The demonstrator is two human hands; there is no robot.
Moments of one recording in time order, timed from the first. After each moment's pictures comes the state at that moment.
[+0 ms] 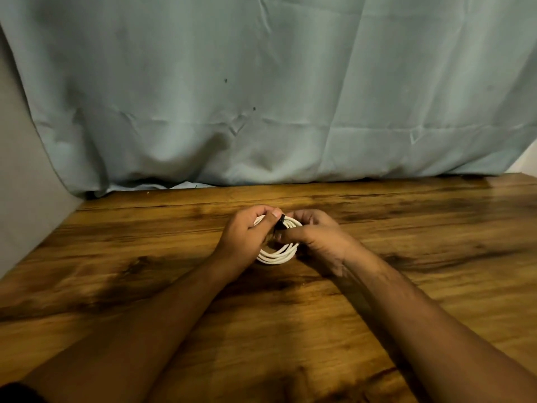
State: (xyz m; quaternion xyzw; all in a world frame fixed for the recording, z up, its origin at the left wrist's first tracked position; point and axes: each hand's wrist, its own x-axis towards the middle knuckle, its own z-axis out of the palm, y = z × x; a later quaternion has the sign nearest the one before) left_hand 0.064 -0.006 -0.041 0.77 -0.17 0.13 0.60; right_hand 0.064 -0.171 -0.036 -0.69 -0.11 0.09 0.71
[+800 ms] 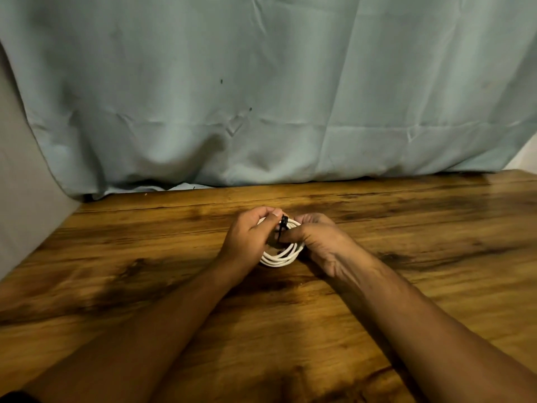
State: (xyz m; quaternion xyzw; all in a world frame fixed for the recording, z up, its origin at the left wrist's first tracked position) left_hand 0.058 -0.019 -0.042 0.75 -0.15 0.10 0.64; right_hand 0.064 -0.171 -0.037 -0.68 -0.06 0.08 0.73
